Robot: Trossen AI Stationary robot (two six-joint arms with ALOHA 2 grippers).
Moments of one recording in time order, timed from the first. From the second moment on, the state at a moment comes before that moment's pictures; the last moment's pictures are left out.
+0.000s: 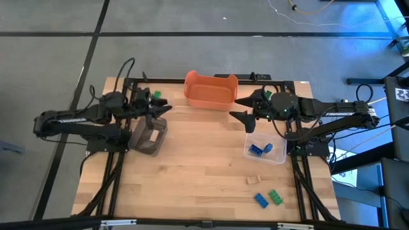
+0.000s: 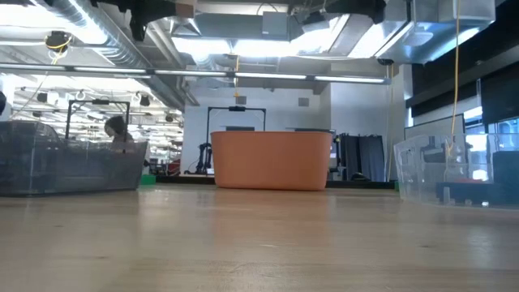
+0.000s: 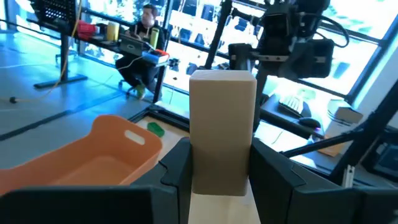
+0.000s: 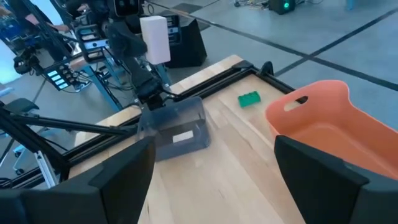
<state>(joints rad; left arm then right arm) 0.16 0.64 0.60 0.10 -0.10 -0.31 0.04 1.07 1.07 -0.30 0.29 0.43</state>
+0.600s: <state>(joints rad) 0.00 0.75 0.98 -0.89 -0.15 -0.35 0.03 1.07 1.07 -0.31 0.29 0.44</state>
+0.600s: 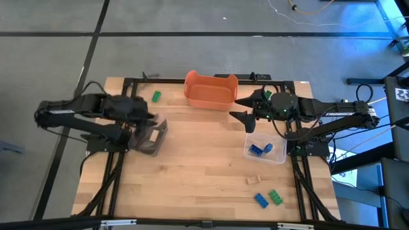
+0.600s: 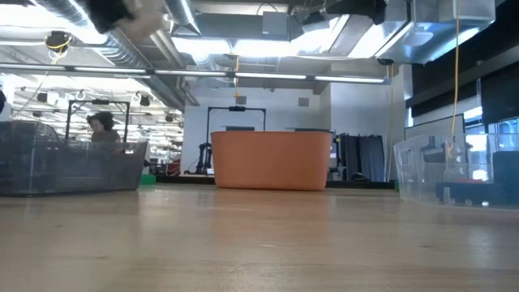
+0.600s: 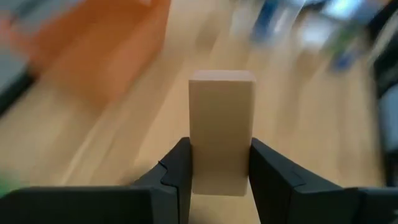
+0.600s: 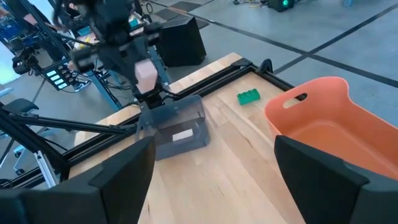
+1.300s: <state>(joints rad) -0.20 0.83 0.64 -1.06 -0.19 -0.79 0.03 1.07 1.07 -0.33 0.29 0.48</state>
